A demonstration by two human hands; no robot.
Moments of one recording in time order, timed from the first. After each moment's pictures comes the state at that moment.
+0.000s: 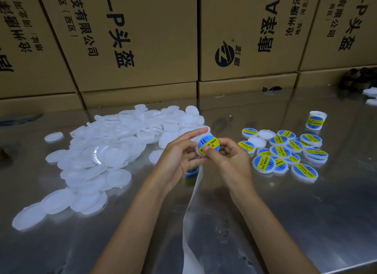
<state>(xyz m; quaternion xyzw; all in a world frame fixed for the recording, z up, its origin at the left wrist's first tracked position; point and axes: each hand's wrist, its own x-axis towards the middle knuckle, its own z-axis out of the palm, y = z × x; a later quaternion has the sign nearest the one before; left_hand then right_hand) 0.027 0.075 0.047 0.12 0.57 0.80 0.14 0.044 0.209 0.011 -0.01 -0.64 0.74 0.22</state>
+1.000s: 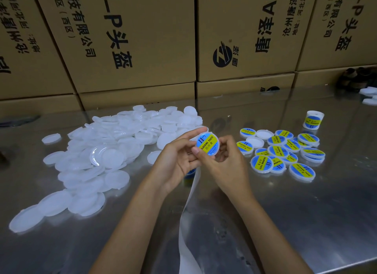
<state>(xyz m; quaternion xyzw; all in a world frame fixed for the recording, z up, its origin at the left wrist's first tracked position) 0.030 0.075 0.047 0.13 0.49 0.84 0.19 0.046 0.211 0.001 0.01 -0.75 0.58 0.31</state>
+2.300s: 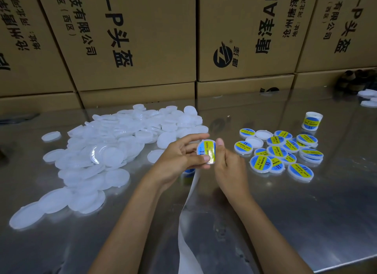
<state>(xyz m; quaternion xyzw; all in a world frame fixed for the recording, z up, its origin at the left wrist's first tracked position) 0.030 0.068 0.041 0.20 0.67 0.70 0.13 0.044 0.213 -0.004 -0.04 -0.82 0.48 0.31</state>
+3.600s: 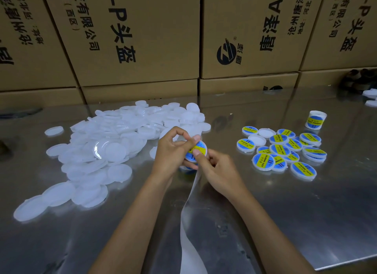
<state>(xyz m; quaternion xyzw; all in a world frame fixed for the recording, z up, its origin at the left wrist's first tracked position) 0.024 0.071 0.035 0.06 0.71 0.71 -0.04 0.049 0.204 -0.005 0.08 -0.81 0.56 0.16</state>
